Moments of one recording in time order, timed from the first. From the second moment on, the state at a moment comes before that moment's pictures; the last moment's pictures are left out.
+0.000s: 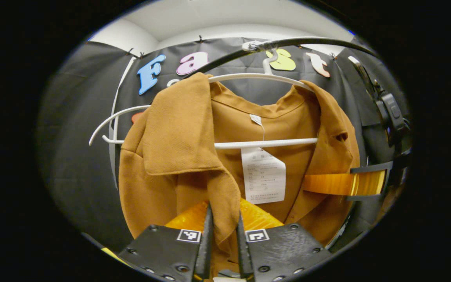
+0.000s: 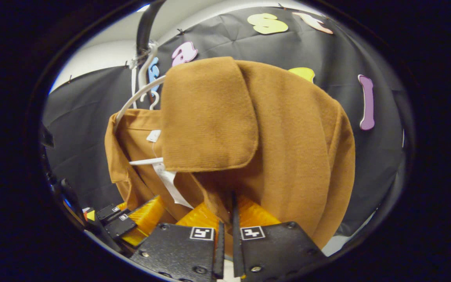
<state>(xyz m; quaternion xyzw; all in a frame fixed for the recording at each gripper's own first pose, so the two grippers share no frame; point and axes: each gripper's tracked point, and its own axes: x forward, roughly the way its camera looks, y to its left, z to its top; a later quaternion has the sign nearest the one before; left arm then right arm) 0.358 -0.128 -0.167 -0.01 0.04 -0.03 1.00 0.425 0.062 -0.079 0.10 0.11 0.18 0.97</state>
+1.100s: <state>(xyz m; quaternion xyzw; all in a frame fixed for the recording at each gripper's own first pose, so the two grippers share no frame) 0.326 -0.064 -0.118 0.00 0.02 0.01 1.00 0.375 0.016 -0.012 0.29 0.04 0.33 0.90</state>
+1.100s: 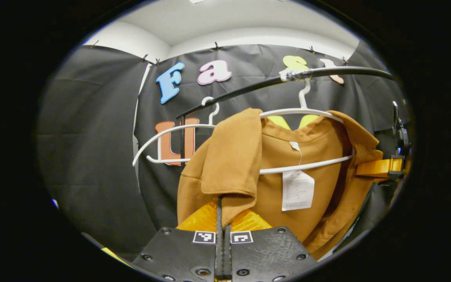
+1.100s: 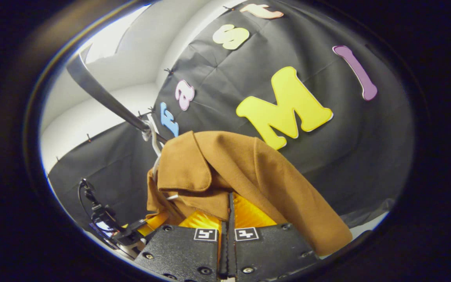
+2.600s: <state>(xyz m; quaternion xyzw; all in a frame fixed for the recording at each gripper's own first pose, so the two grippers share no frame) 0.368 0.023 -0.095 -0.10 0.03 0.07 0.99 0.452 -0.092 0.021 0.43 -0.06 0.15 0.89</state>
